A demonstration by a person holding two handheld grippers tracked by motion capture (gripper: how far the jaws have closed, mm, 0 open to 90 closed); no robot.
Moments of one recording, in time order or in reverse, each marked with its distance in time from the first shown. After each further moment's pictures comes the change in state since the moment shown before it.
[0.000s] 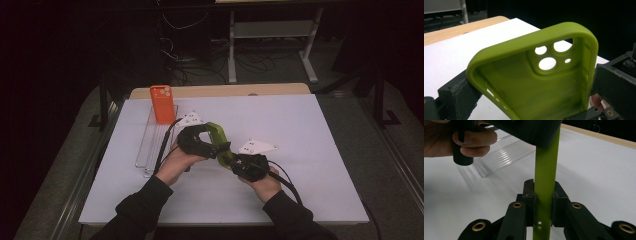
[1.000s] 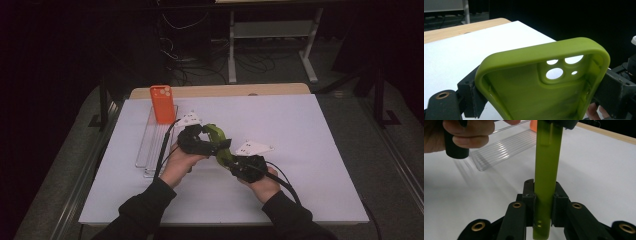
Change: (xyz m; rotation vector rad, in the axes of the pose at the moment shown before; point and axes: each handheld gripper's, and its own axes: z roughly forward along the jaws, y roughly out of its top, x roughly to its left) left arm -0.001 -0.001 0.000 -0.025 -0.003 -0.065; right arm 0.003 -0.002 0.005 0.043 -0.013 -0.018
